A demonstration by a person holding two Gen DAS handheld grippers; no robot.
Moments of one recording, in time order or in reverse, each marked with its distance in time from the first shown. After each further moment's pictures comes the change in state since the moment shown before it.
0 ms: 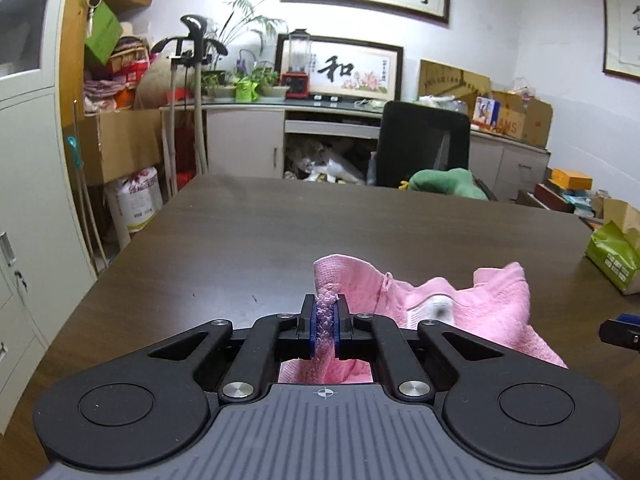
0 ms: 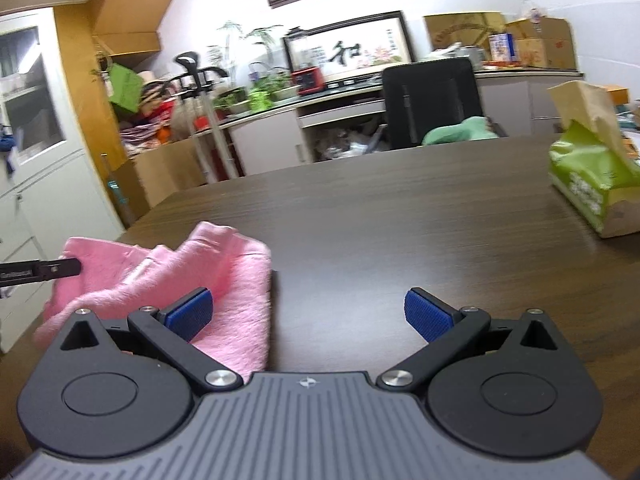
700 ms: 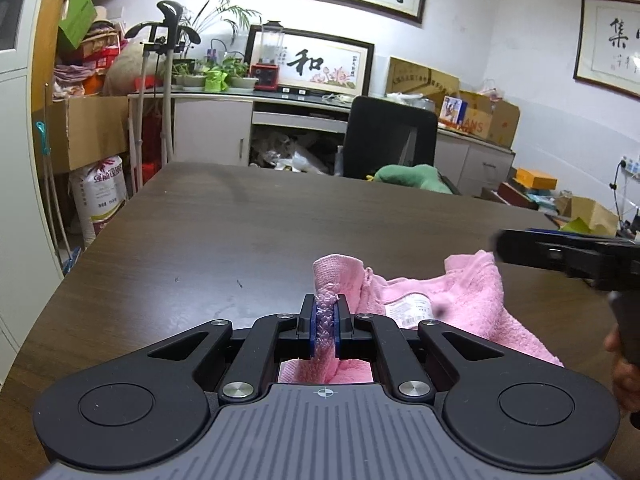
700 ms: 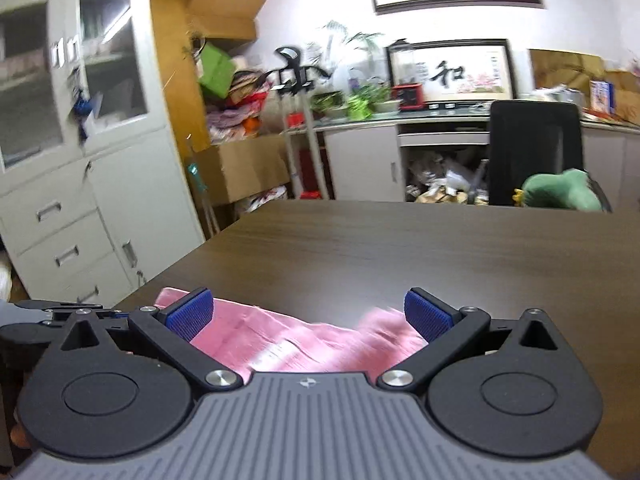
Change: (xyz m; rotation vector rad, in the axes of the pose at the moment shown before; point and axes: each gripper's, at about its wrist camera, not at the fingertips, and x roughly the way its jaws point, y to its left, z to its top) left arm -0.002 0.022 -0.005 -0.027 0.018 -0.116; right arm 0.067 0.118 0.063 -0.202 0.037 0.161
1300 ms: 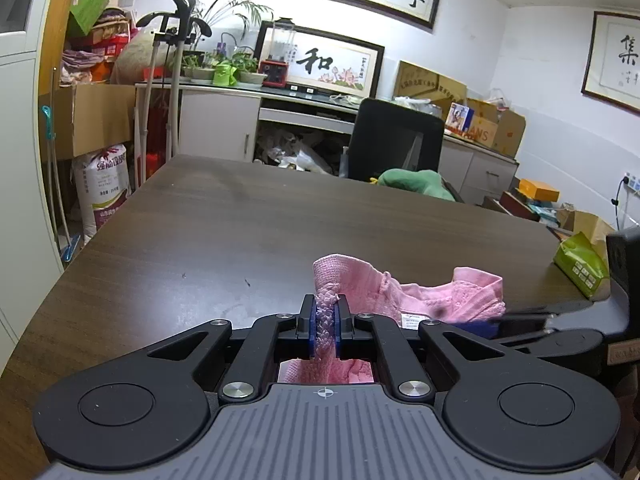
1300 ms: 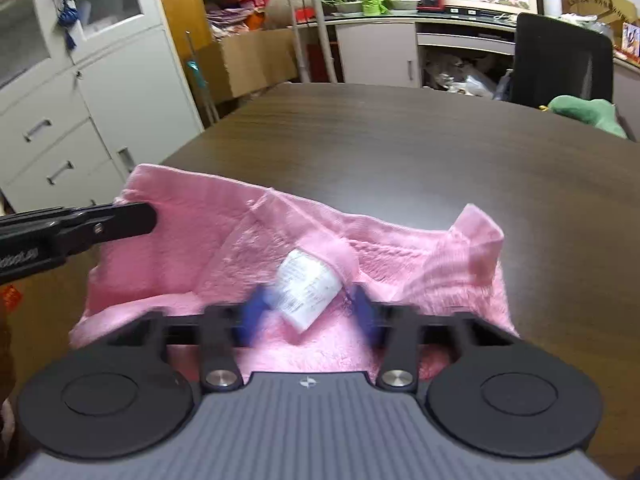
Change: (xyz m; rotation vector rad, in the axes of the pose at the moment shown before) left arm 0.000 0.012 0.000 -0.048 0.006 -0.014; right arm 0.041 0.030 -0.036 -0.009 0.228 0.006
